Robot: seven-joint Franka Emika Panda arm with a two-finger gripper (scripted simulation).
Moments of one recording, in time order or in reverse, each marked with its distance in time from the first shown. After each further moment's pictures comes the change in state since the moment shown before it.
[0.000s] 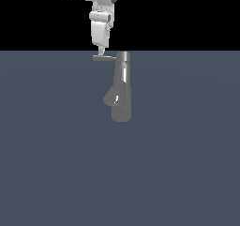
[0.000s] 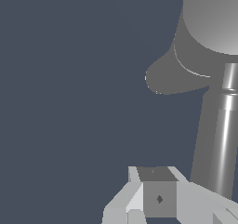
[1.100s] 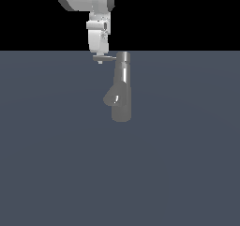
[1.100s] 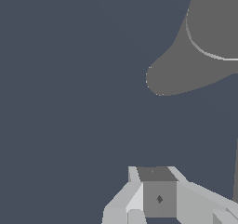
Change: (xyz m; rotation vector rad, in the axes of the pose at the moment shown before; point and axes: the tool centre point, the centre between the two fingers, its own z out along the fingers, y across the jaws) arm -0.003 -0.005 0.026 -0.010 0.059 0.049
